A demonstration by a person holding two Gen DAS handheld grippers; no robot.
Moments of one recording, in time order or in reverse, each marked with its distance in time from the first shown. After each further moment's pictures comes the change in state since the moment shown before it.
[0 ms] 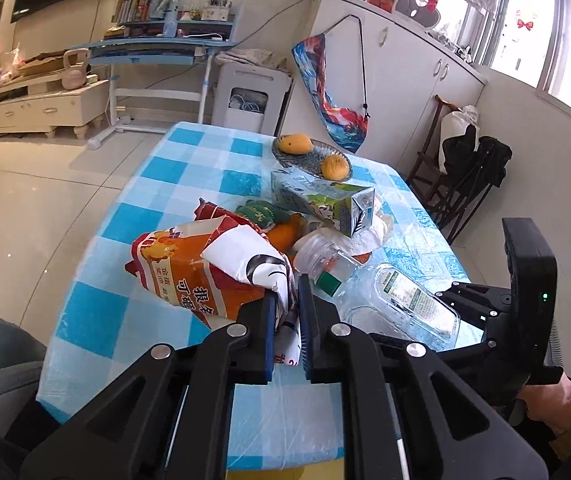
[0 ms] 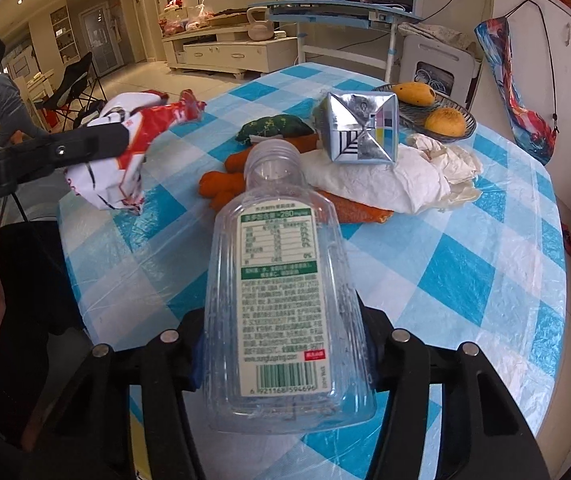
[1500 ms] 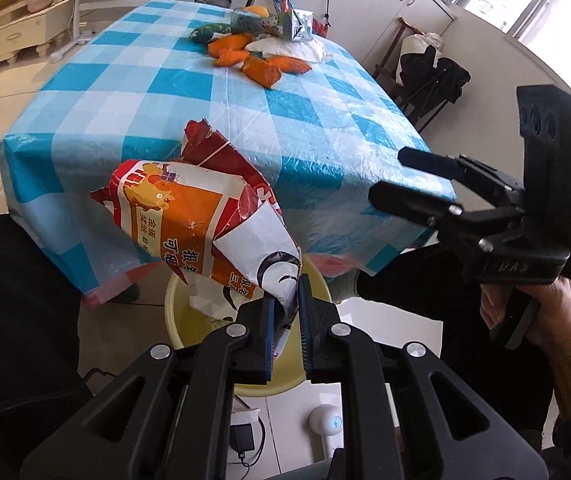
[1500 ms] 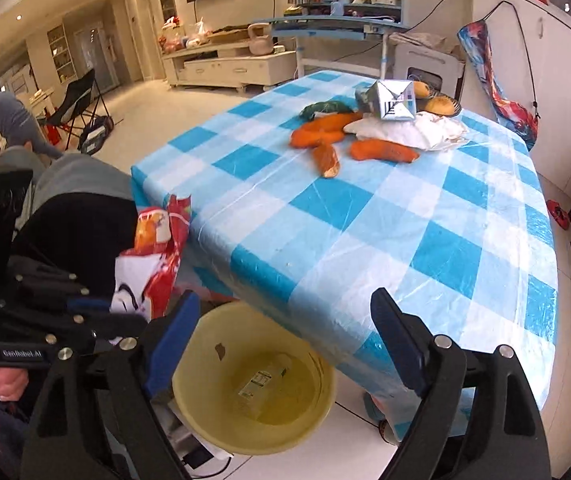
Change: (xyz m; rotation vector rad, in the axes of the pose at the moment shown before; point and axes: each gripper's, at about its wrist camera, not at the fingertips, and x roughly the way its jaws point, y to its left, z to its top) left arm -0.050 -0.010 -0.158 -0.002 0.341 -0.179; right arm -0.012 0.070 -0.054 0.050 -0.075 -0.026
